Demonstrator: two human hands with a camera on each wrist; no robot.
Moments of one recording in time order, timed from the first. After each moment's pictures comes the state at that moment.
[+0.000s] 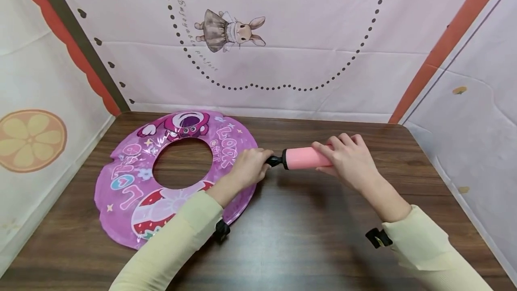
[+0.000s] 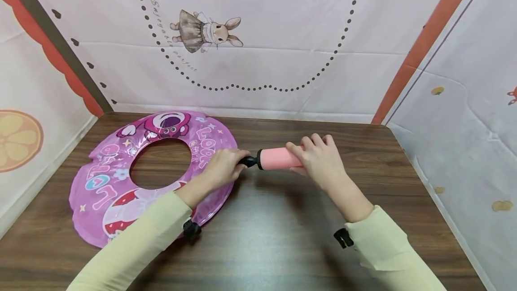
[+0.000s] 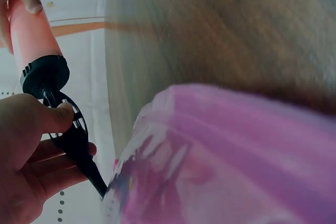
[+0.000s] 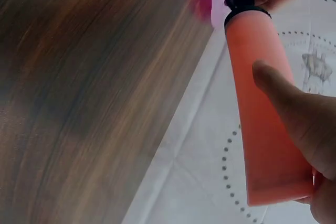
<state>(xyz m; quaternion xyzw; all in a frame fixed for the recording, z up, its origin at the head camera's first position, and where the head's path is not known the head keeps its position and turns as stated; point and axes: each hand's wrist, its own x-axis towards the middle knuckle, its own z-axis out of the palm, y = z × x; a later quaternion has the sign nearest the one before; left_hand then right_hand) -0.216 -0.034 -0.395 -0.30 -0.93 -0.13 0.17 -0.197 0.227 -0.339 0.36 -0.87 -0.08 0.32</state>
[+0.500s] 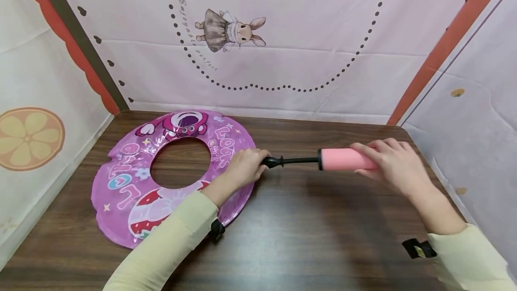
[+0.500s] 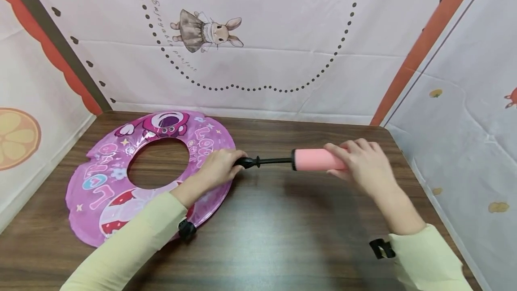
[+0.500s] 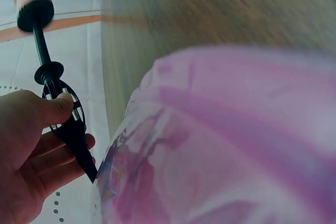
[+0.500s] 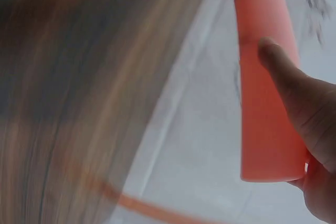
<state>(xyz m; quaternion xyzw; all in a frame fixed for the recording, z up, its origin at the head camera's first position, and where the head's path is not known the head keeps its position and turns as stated) -0.220 -0.043 -0.402 -0.29 -0.93 -0.14 0.16 -0.183 0.304 -0.326 0.33 -0.90 -0.04 0.29</state>
